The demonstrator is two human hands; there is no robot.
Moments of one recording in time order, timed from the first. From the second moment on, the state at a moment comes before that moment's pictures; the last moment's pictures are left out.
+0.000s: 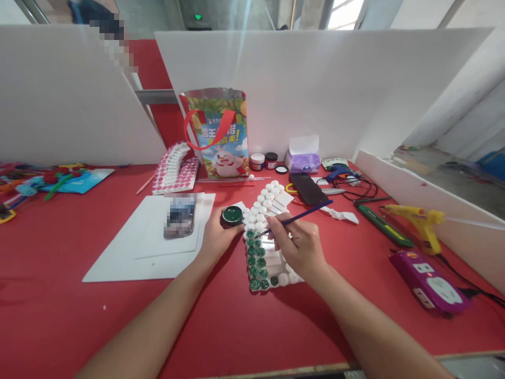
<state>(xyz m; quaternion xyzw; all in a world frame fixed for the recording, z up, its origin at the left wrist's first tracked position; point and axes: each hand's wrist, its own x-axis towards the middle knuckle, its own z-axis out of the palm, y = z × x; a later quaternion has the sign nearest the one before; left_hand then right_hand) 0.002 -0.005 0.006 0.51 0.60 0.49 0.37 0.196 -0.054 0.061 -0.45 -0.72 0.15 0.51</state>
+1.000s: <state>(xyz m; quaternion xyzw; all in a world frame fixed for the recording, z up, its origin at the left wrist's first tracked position) 0.003 -0.006 0.009 0.51 0.60 0.49 0.37 0.198 -0.050 0.056 -0.46 -0.73 0.13 0.49</state>
